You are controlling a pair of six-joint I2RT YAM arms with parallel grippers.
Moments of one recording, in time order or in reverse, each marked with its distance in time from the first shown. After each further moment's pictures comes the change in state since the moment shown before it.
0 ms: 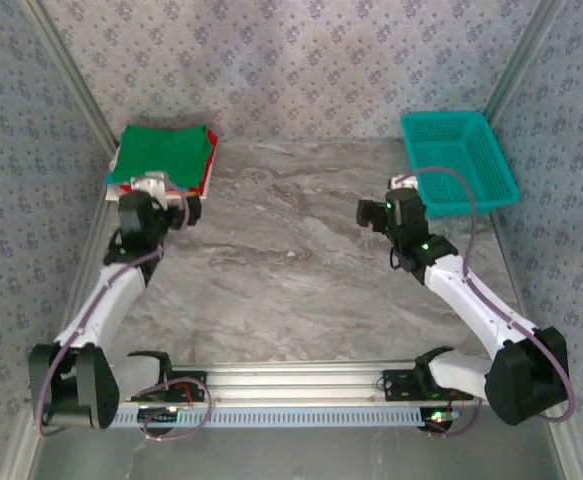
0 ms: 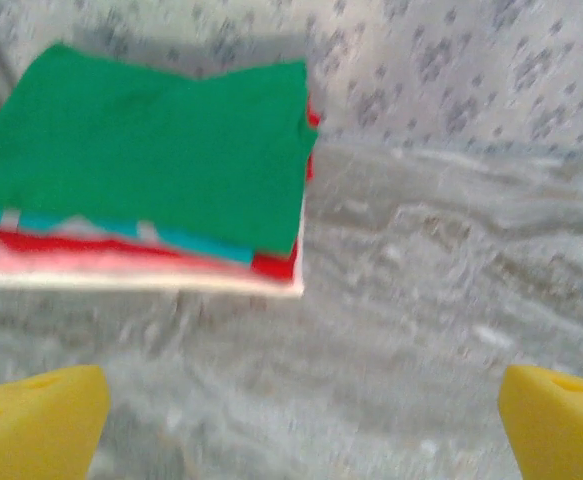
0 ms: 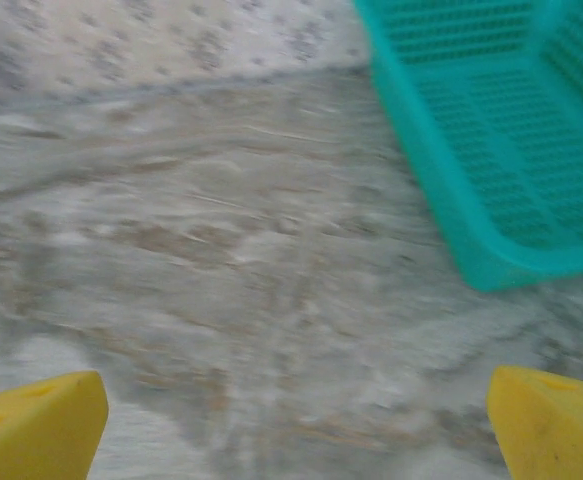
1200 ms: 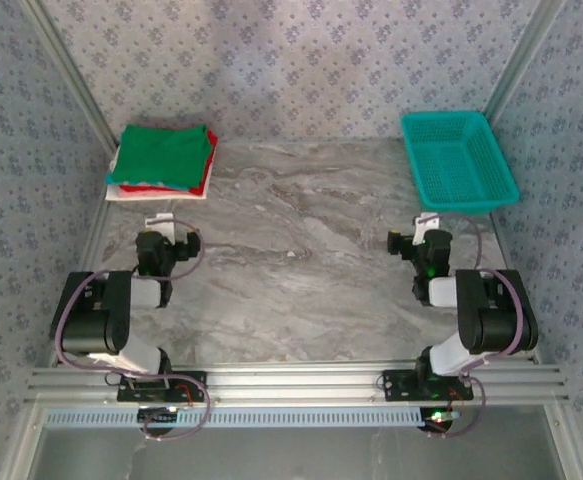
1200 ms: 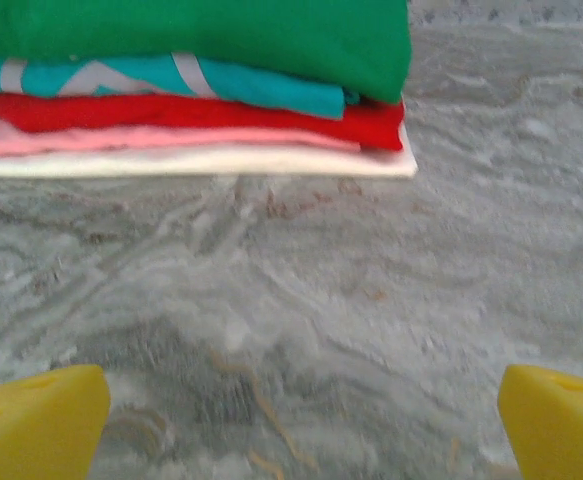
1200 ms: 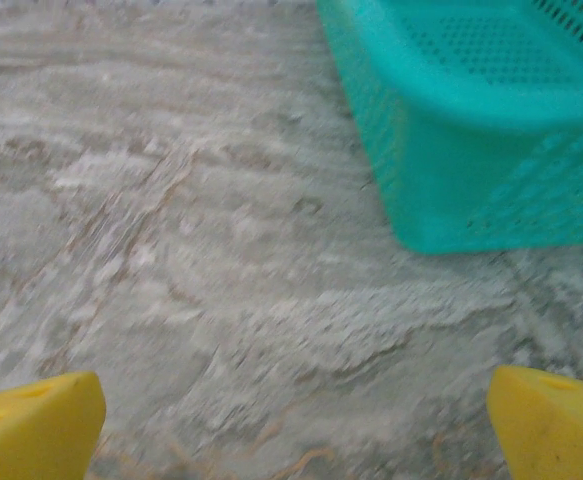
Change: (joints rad) left arm 0.091 0.468 -0.127 0.648 0.060 0.150; right arm -0.385 0.418 -0.311 0.861 -0.407 -0.260
